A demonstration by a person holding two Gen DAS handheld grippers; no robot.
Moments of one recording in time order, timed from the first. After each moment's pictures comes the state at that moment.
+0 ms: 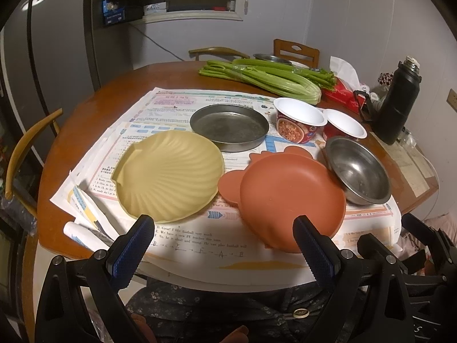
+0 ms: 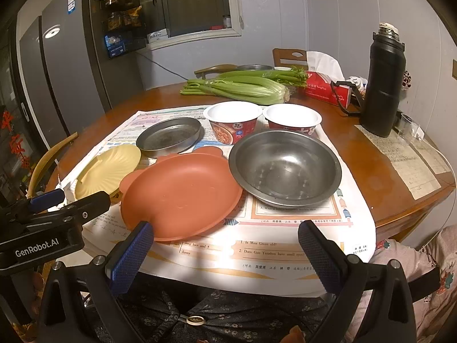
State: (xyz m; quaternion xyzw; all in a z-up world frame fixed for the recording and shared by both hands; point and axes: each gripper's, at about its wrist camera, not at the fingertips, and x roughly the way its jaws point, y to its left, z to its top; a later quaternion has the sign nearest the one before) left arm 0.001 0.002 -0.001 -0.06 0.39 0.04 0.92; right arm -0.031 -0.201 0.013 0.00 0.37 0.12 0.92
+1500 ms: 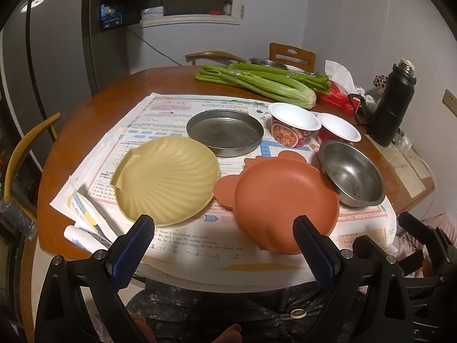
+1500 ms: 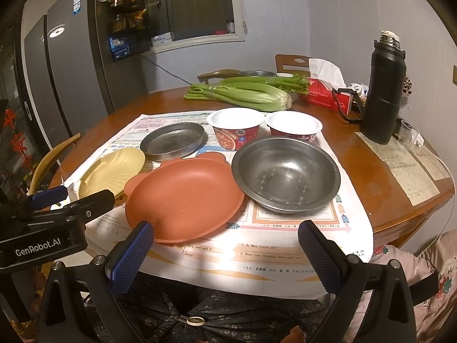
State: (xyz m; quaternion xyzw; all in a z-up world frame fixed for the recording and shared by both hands) left arm -0.002 -0.001 0.005 -0.06 0.38 0.03 0.92; right arm -0.036 -0.201 0.020 -0.01 0.36 0.13 0.92
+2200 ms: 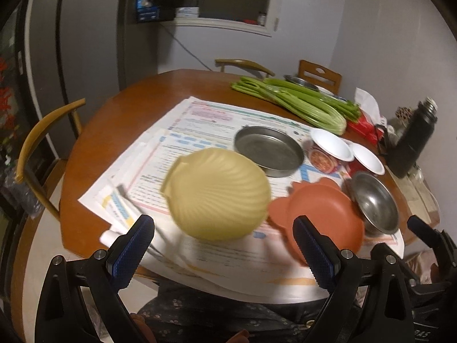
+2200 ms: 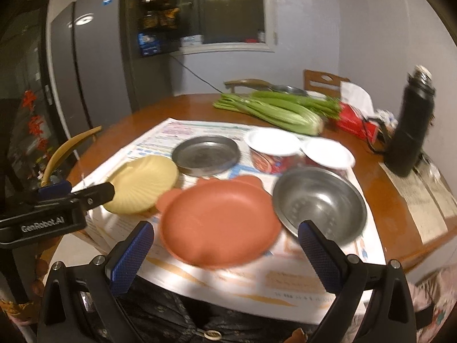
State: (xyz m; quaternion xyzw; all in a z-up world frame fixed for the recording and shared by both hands) left arm -0.007 0.064 0.016 -0.11 0.36 0.09 0.92; right arm -0.026 -0.157 0.044 -0.05 0.33 0.19 0.92
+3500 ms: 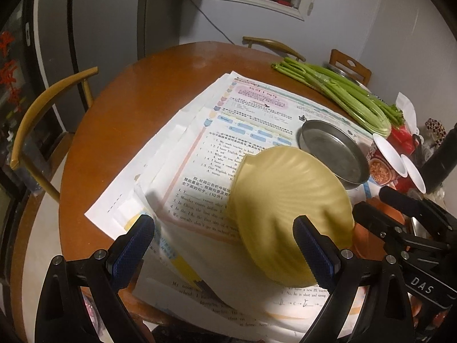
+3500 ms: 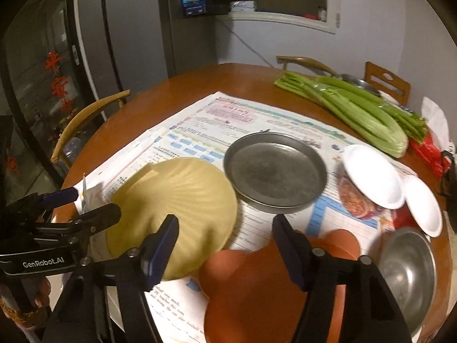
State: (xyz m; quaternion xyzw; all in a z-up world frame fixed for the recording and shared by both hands) left arm 0.050 0.146 -0.034 -0.15 0.42 0.11 0.89; right arm 0.075 -0.039 0.009 -0.11 0.40 0.29 0.86
